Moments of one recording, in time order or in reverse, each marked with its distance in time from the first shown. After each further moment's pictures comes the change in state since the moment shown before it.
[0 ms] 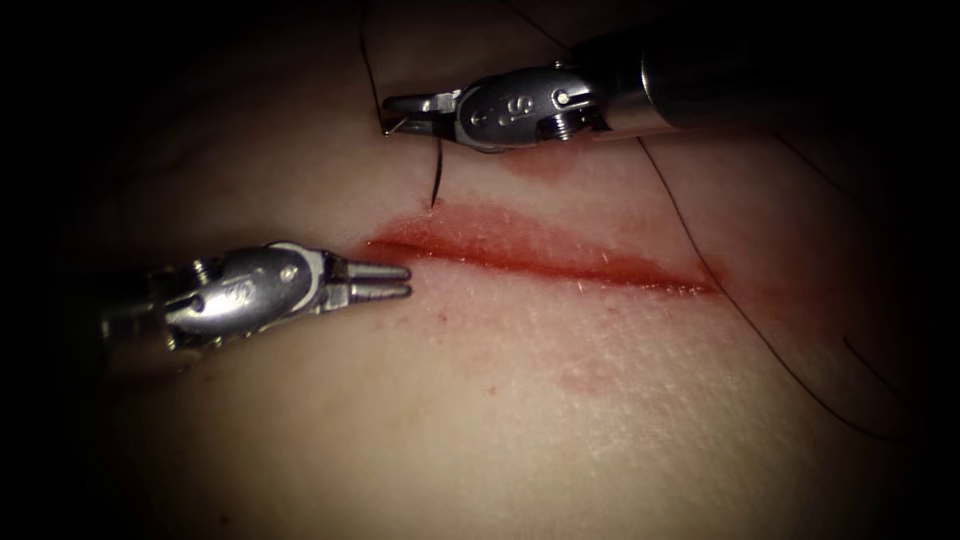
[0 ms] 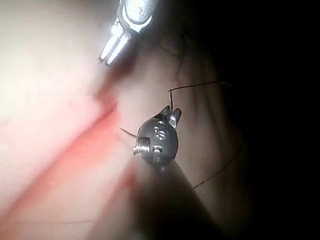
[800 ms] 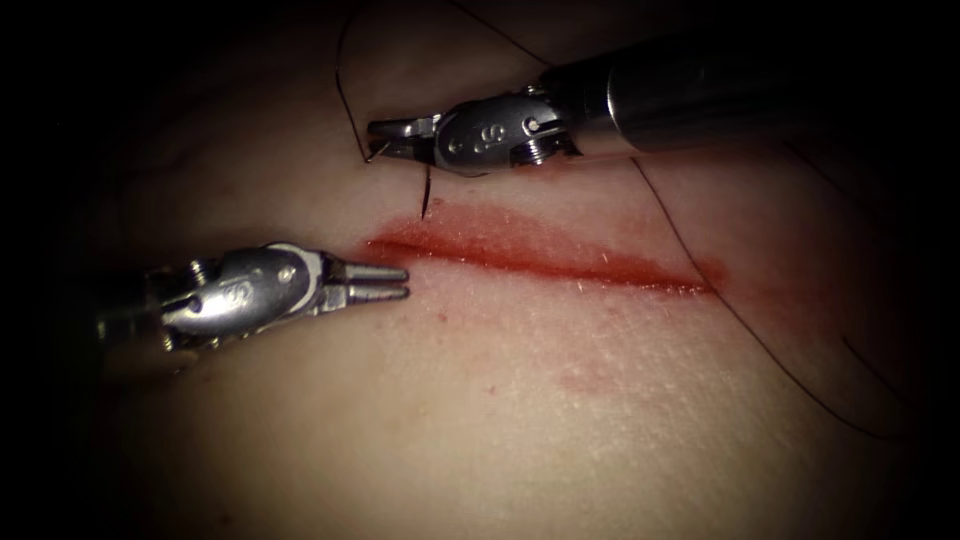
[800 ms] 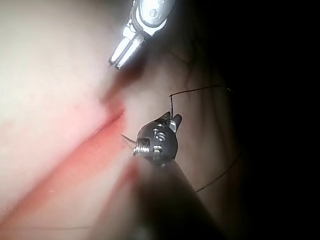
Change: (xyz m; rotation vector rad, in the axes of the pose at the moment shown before) right arm 0.000 -0.003 0.002 0.018 -0.033 -0.112; left arm 0.000 0.000 0.000 -0.005 -0.011 -0.002
